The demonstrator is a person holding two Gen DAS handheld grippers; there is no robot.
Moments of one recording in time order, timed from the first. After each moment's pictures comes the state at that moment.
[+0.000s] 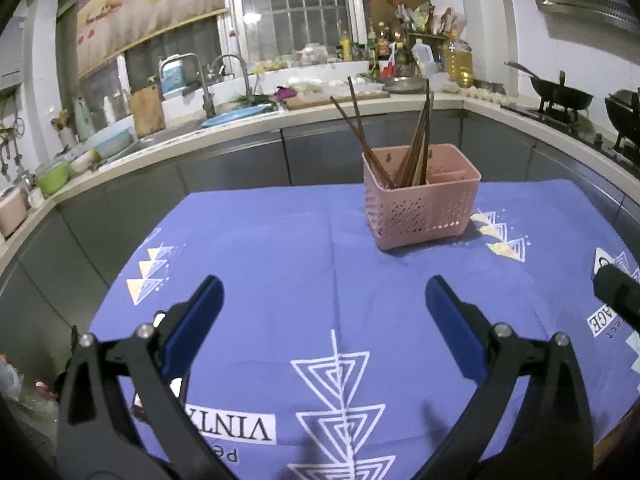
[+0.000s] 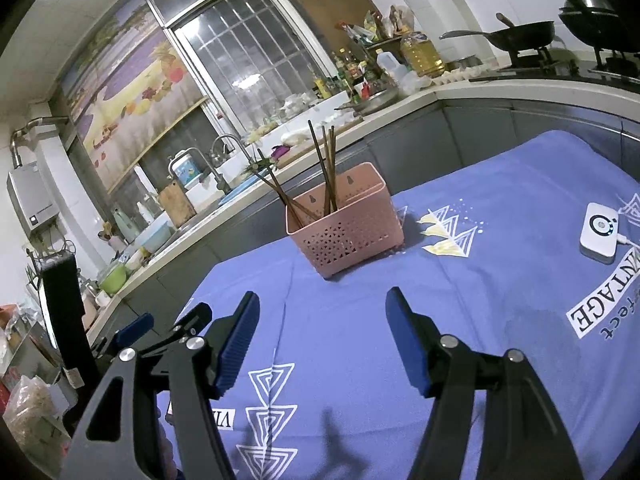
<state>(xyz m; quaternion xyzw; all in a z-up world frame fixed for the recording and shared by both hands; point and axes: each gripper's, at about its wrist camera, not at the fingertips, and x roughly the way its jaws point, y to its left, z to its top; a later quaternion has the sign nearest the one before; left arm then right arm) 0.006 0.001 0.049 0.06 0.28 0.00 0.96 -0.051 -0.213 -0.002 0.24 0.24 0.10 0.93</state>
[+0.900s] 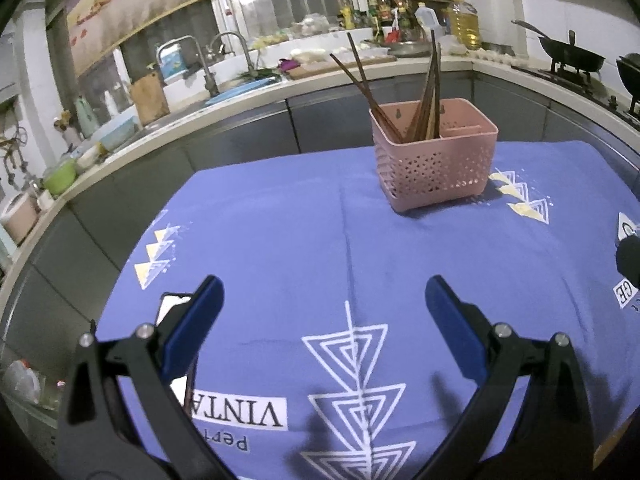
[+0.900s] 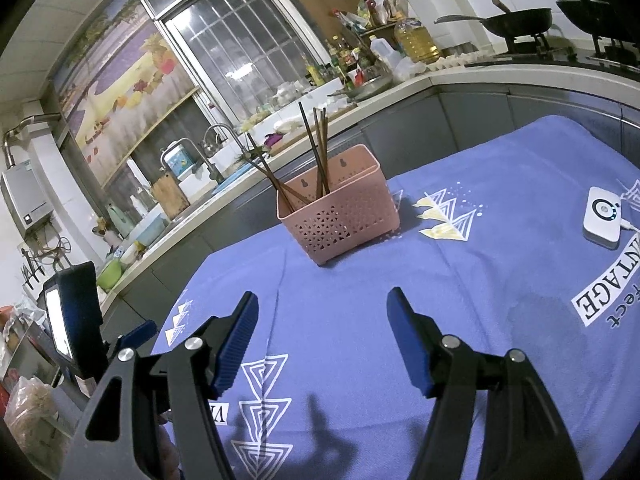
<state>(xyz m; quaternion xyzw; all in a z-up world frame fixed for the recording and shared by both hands) 0.018 -0.004 0.025 0.10 0.33 0.02 0.94 -0.044 -0.209 -0.013 0.24 0.26 0.09 0.93</state>
